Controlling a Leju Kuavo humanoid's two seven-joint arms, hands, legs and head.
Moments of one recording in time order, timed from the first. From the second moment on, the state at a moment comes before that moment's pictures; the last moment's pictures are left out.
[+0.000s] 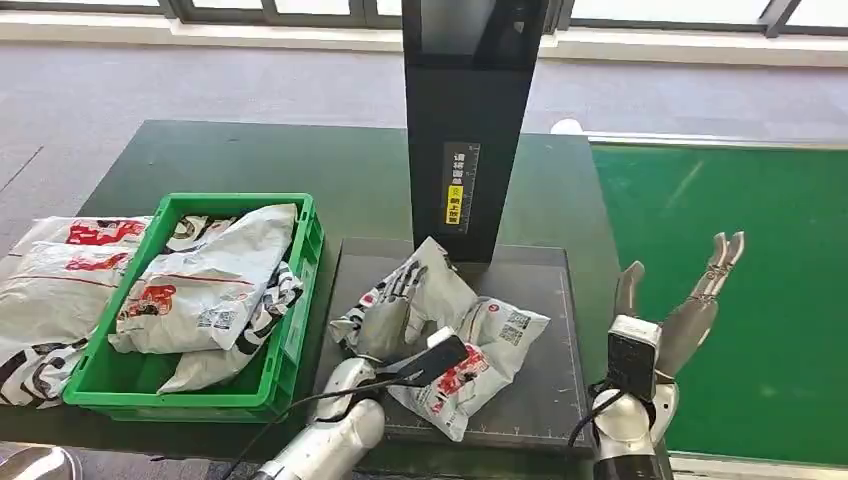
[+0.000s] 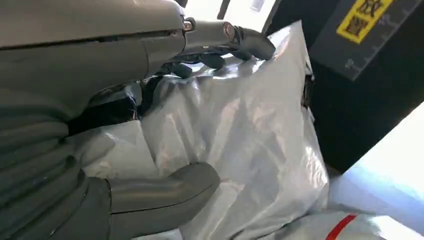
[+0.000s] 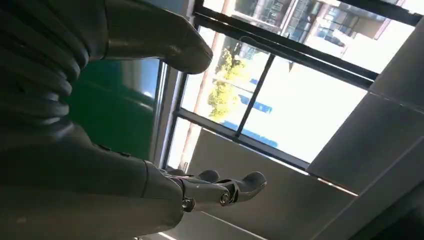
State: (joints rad) left arm -0.37 -0.34 -0.39 -0.63 -0.95 0.49 -0.36; right arm -0.13 0.18 -0.06 -1.41 0.31 -0.70 -0.70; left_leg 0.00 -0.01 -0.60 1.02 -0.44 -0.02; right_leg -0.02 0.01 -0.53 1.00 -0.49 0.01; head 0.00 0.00
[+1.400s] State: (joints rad) left arm -0.34 -0.34 -0.32 -0.91 -1.33 0.70 -0.22; right arm -0.11 0.18 -0.06 -1.43 0.27 -0.70 -0.70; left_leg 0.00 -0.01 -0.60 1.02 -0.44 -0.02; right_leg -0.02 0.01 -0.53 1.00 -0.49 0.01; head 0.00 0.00
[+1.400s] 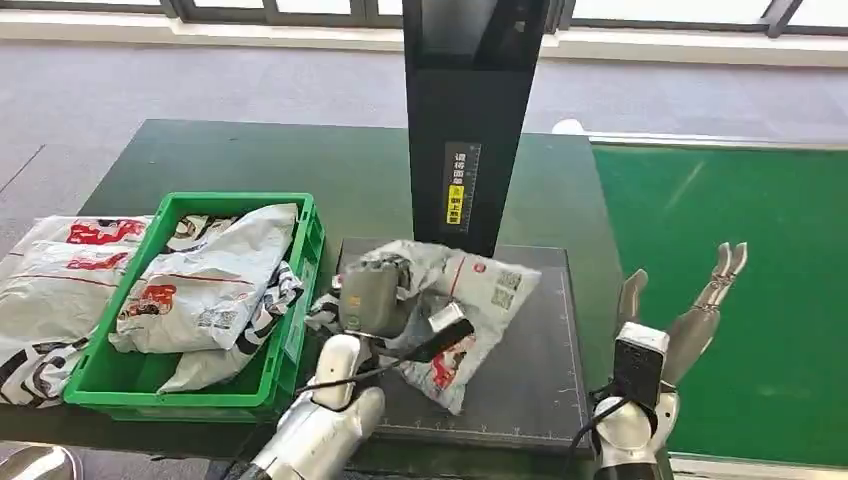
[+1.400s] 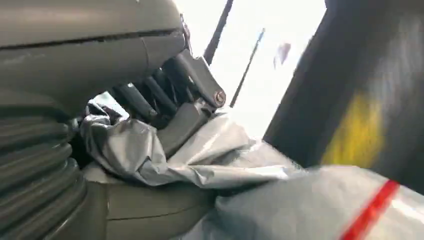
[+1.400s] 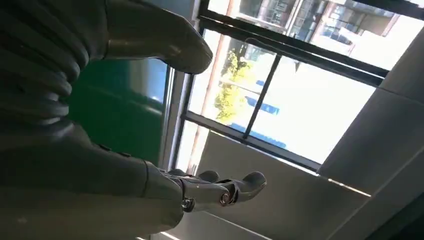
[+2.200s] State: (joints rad) left arm -0.21 -0.31 -0.10 -1.53 -1.30 0.70 -0.31; right arm -0.11 0.18 -0.06 -1.43 0.27 -0.70 -0.70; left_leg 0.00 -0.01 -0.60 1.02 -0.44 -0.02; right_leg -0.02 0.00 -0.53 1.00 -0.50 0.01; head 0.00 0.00
